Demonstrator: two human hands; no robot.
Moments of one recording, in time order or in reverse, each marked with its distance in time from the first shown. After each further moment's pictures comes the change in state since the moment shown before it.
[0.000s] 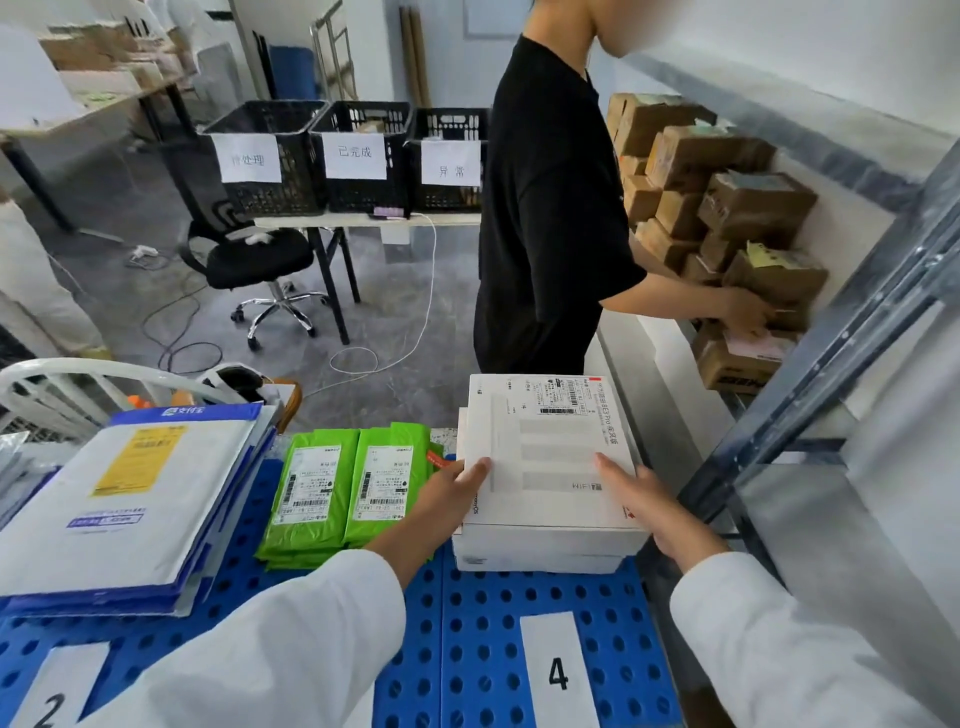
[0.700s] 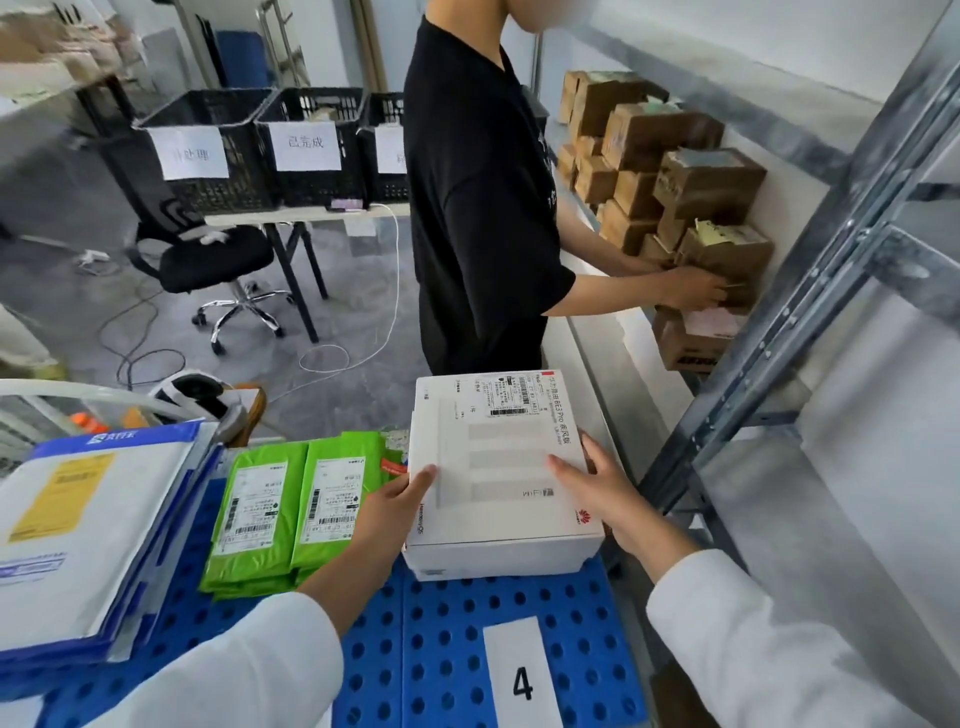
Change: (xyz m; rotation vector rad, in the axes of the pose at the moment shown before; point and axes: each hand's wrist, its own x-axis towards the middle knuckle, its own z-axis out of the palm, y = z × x) left_hand -0.011 -0.017 0.007 -0.232 0.114 -0.089; right_hand -0.010 0.007 -0.008 0.049 -0.081 -0.101
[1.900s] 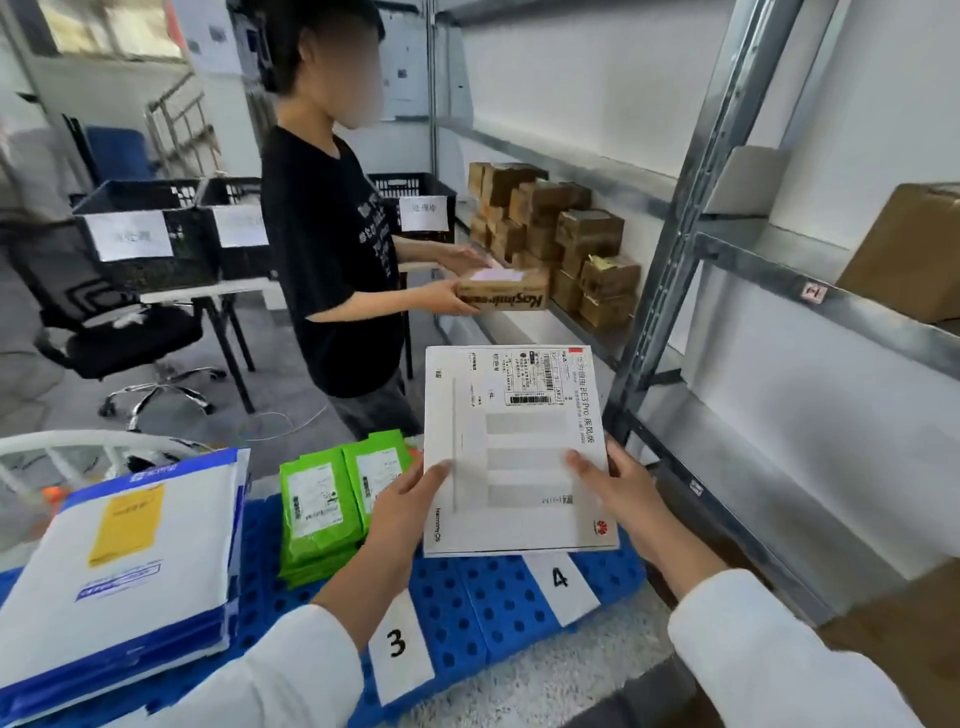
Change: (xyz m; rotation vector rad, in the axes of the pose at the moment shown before) left_hand -0.137 -0.035 -0.135 -0.384 -0.423 0.164; right_hand -0.253 -0.007 0.103 0.212 0.343 -0.175
